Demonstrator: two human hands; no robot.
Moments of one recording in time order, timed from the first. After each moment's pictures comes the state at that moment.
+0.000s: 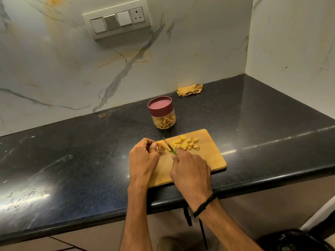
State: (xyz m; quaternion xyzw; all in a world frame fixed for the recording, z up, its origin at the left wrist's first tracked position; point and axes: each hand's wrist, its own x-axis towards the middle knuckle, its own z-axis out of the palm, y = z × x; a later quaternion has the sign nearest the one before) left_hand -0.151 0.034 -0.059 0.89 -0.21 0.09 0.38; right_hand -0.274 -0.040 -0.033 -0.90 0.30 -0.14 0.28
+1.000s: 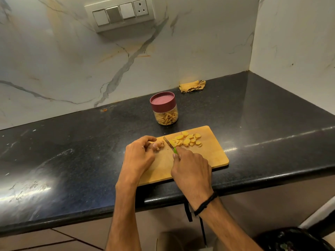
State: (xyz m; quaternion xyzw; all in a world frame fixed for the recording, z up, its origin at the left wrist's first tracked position) left_hand -0.141 0.059 -0.049 0.90 -0.27 0.03 0.33; right_hand -0.277 -0.036 -0.036 -0.90 0.29 -0.15 0.29
